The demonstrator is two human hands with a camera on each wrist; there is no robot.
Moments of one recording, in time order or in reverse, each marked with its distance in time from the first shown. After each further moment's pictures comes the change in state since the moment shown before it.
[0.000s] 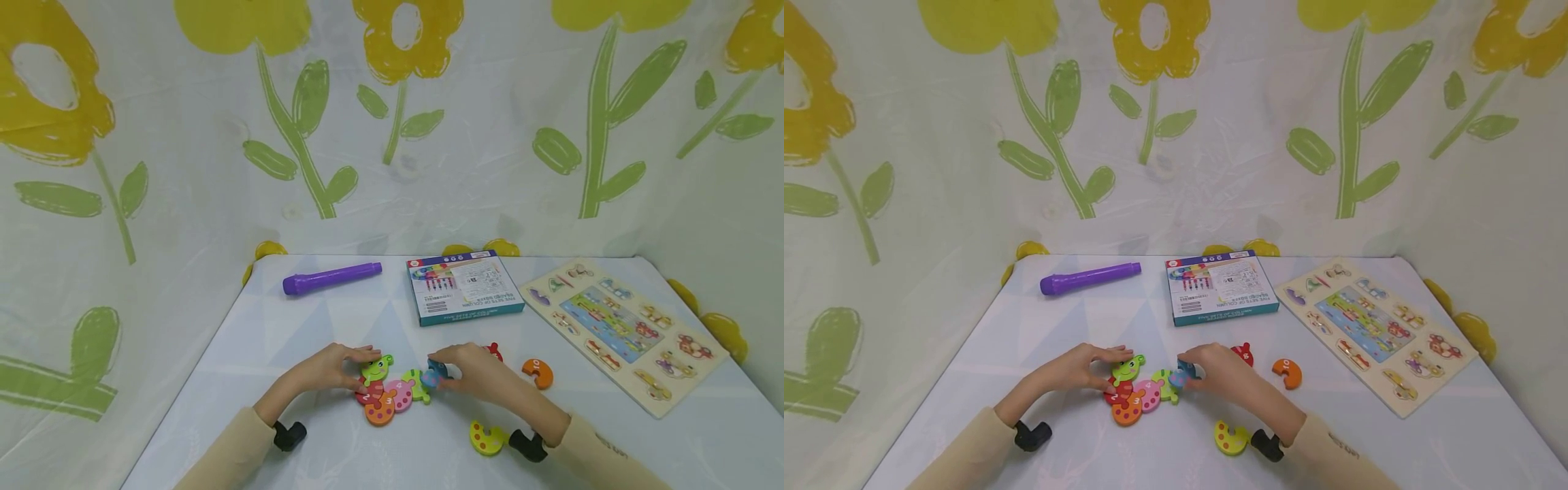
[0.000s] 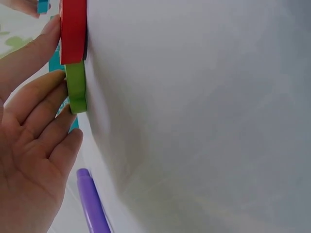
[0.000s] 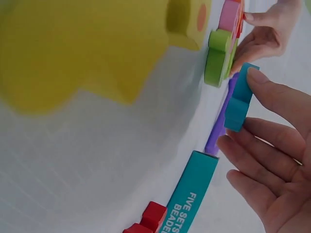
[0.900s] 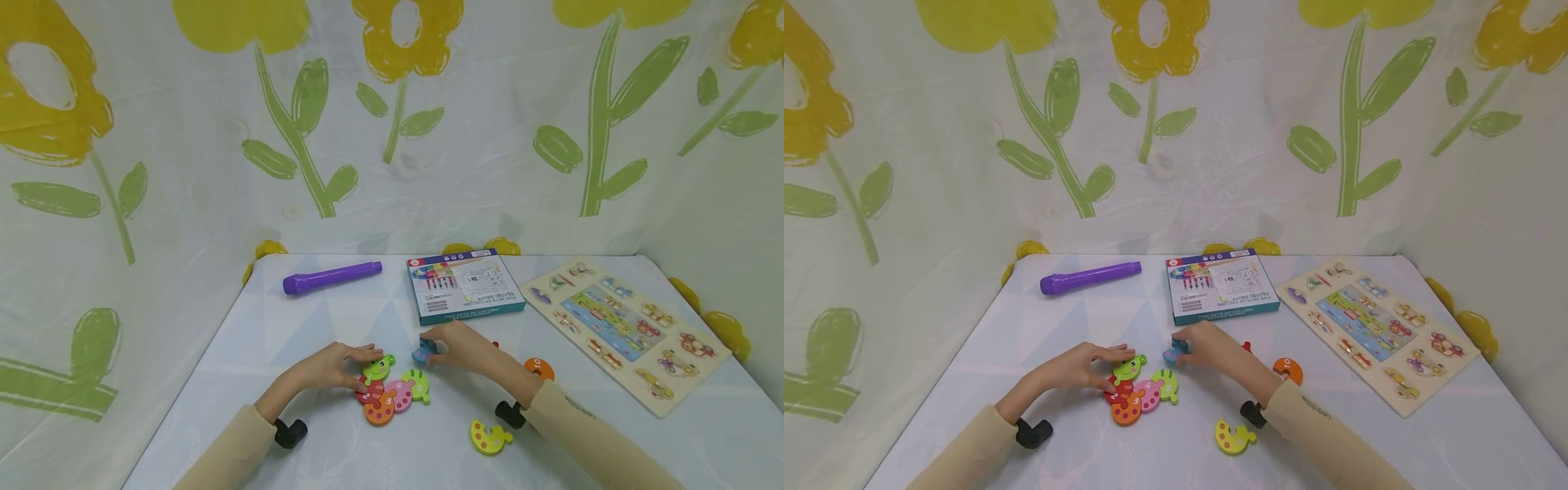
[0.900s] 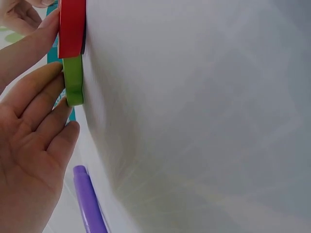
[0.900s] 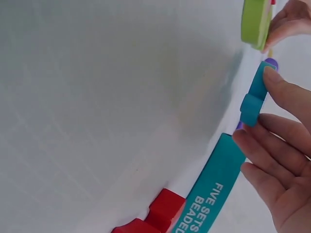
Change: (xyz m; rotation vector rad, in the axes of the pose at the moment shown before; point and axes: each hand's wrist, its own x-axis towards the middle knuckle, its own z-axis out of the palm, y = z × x) left_hand 0.002 0.001 -0.003 0.013 -0.033 0.022; right_hand 0.043 0.016 -0.002 0.005 0.008 -0.001
